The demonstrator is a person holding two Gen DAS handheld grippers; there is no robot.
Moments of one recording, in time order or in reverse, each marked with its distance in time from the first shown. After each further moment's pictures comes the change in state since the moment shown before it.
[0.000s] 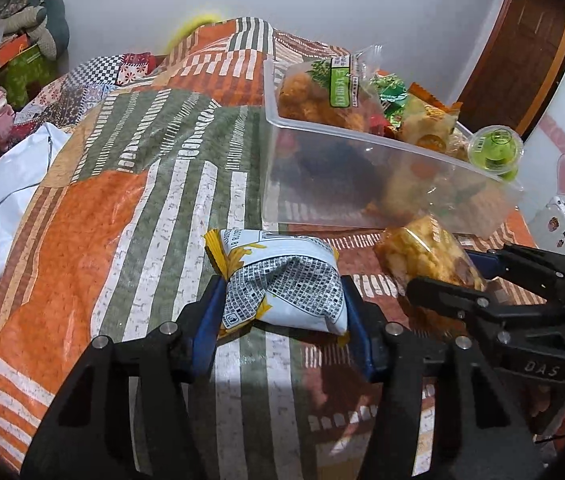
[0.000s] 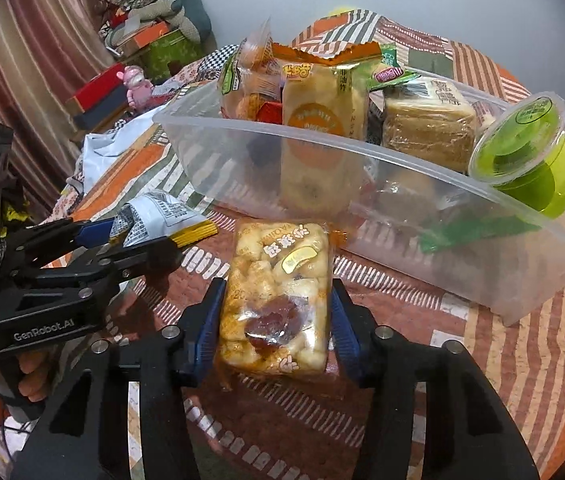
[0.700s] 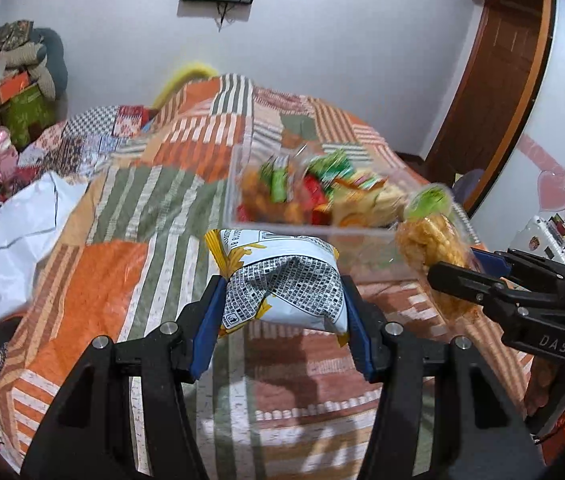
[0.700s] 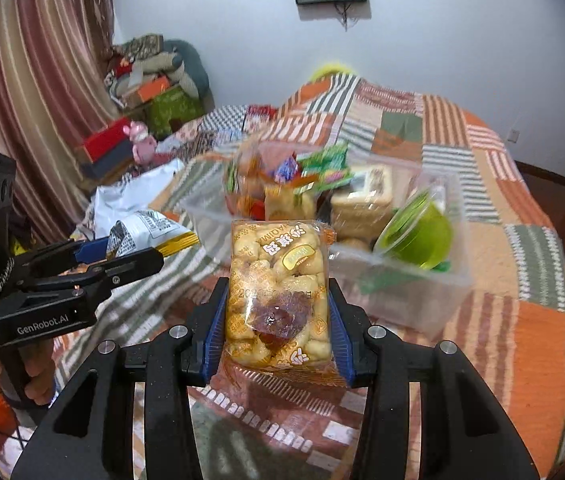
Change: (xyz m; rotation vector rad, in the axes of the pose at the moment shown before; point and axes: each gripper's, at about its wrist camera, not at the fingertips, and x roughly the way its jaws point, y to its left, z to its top) left arm -0.075 -0.038 0.021 0.034 -0.164 -0.025; right arm -0.078 -0.006 0.005 0.024 -0.210 -0.023
